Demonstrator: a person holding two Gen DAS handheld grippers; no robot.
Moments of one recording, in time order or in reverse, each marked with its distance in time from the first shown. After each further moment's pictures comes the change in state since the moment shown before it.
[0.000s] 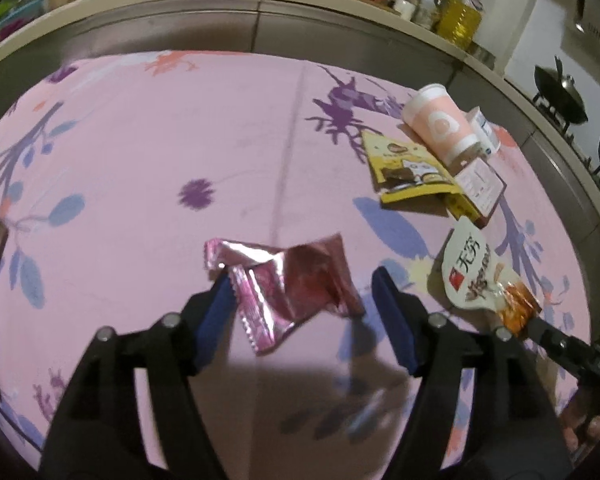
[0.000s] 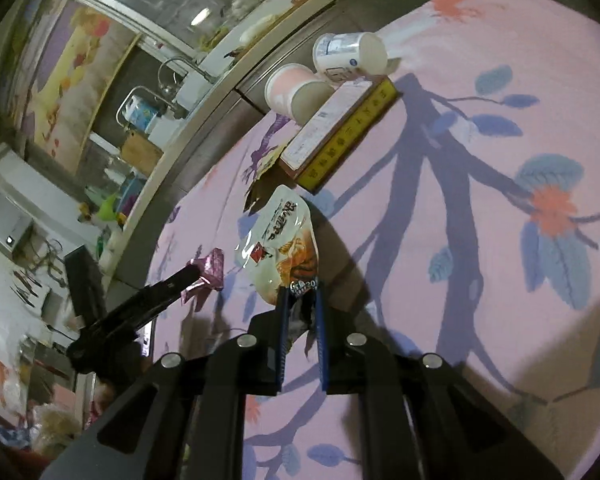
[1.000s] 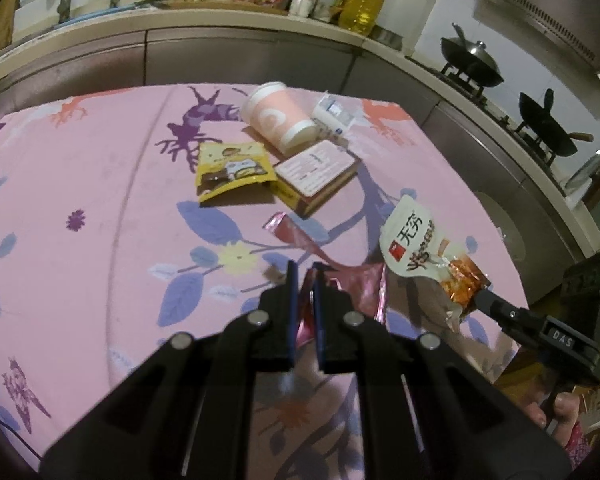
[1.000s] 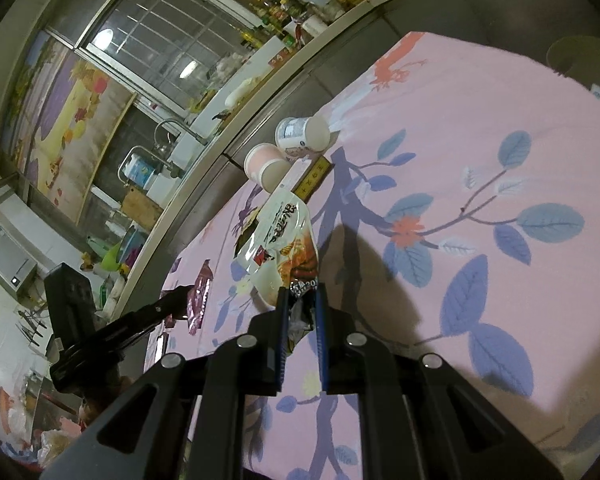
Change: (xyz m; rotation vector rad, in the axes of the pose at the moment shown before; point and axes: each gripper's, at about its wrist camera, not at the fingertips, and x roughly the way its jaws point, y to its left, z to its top) left arm -0.056 -0.101 -0.017 0.156 -0.014 -0.236; right arm -0.098 -0.026 -0.017 0.065 -0.200 -0.028
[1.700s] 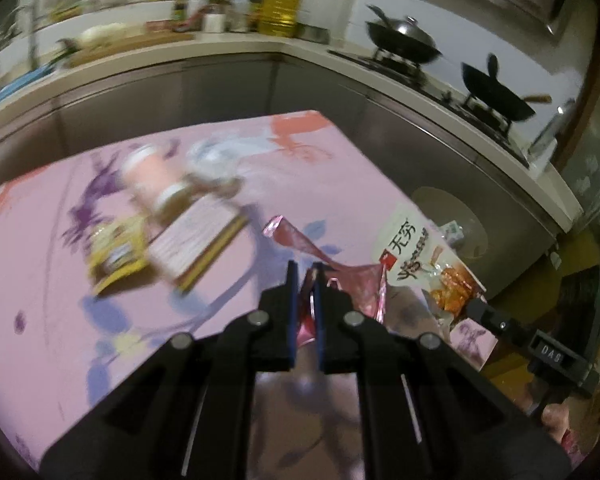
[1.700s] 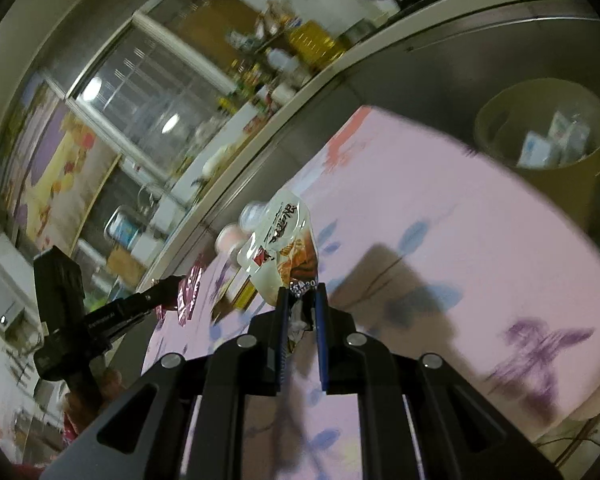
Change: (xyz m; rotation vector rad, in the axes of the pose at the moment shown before) left arm 0.039 -0.126 0.062 0.223 0.015 -0.109; right arm -0.071 -0.056 0.033 0.060 -0.240 -0.078
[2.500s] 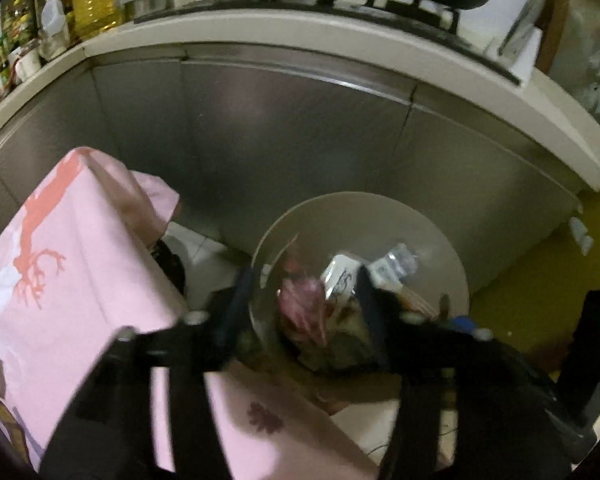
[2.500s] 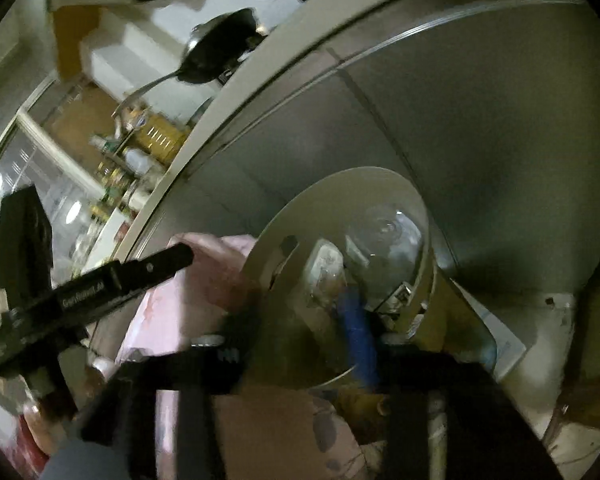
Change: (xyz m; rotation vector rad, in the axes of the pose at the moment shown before) left arm 0.274 -0.257 0.096 0.312 0.182 -0.088; right arm -0.021 -0.208 0.109 0.241 -0.236 -0.337
